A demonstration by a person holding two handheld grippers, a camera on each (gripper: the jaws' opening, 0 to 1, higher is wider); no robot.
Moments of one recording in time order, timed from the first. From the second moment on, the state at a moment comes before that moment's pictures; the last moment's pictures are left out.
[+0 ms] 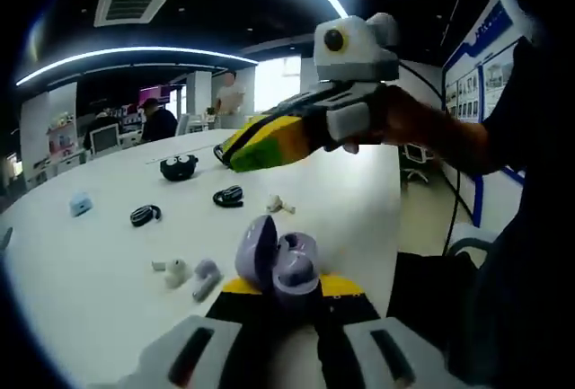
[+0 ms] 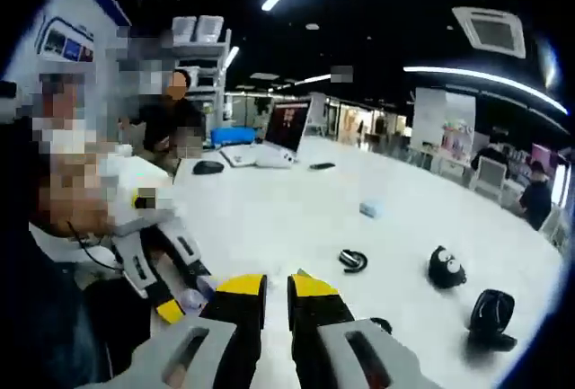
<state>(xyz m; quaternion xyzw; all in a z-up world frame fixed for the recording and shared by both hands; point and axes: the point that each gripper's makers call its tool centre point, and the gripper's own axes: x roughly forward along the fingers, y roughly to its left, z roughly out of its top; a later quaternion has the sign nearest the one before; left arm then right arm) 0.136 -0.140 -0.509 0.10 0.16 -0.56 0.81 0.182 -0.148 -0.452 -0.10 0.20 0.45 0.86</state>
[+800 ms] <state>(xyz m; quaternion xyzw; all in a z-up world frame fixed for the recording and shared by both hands) 0.135 -0.138 -0.509 0.09 0.15 -0.57 0.80 0.198 -0.115 -0.510 -0.07 0.35 0.50 0.79</state>
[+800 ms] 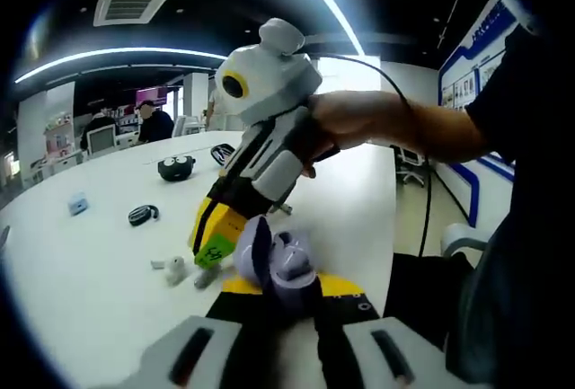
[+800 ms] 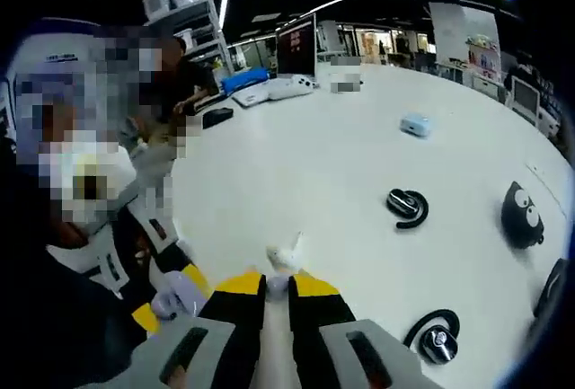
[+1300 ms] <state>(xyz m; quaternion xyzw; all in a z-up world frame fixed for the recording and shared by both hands) 0.137 -0.136 -0.508 0.09 0.16 -0.57 0.80 0.207 -0.146 -0.511 -0.10 0.34 0.48 0.80</state>
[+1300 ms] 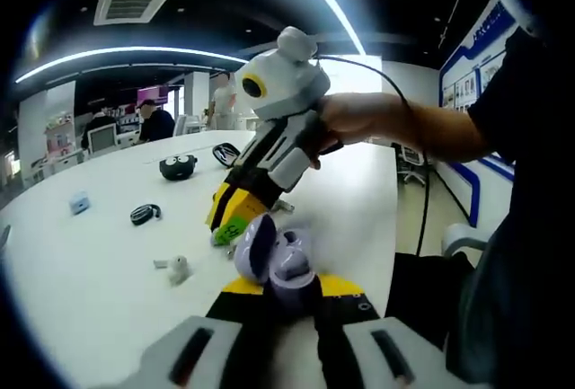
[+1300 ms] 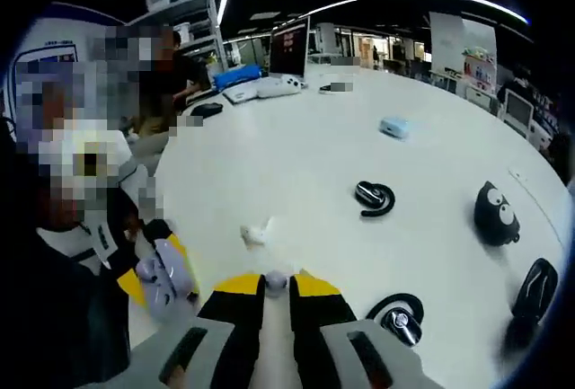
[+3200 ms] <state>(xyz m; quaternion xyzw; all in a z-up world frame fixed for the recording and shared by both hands) 0.137 -0.134 -0.508 0.09 0.16 -0.56 0.81 0.199 -0.179 -0.514 -0.24 0.33 0.44 0.80</state>
